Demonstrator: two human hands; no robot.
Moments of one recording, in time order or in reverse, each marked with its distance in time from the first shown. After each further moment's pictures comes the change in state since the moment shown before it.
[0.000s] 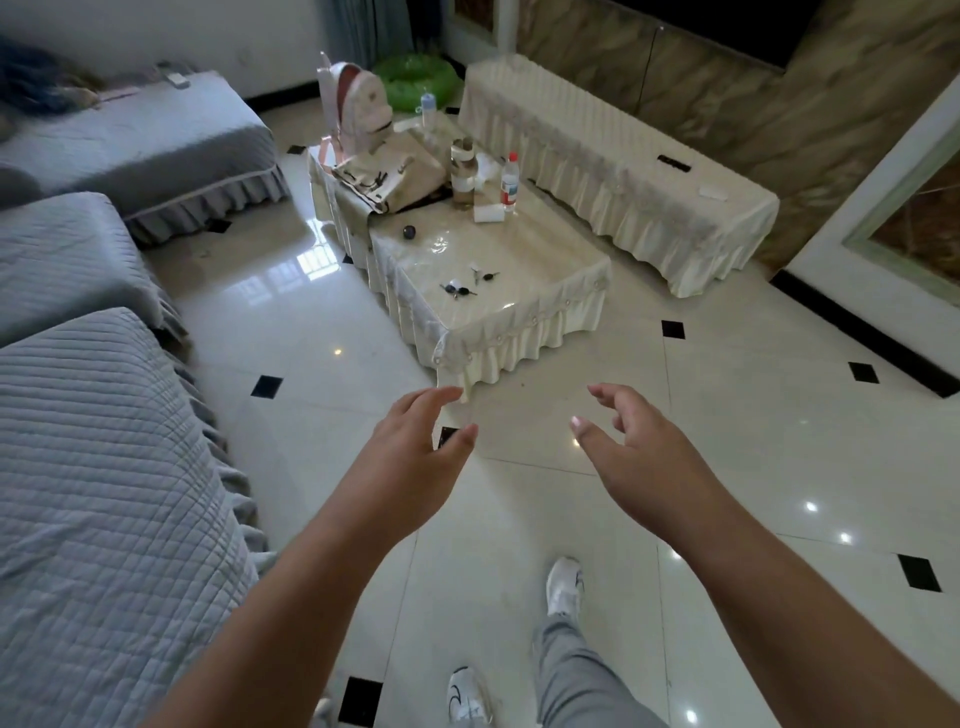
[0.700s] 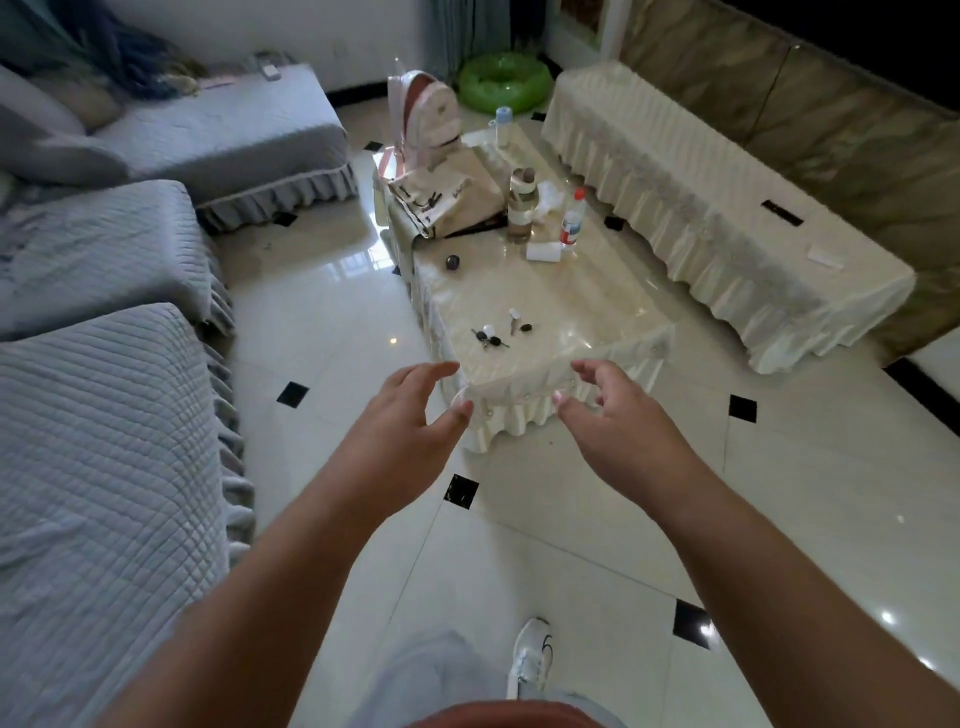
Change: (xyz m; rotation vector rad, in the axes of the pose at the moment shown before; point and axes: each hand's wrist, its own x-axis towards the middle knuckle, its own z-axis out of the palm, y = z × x) left_hand 0.238 0.086 0.002 -0.009 0.154 -0.099; right_hand 0.302 -0.020 -0.056 0.014 -0.174 -0.151
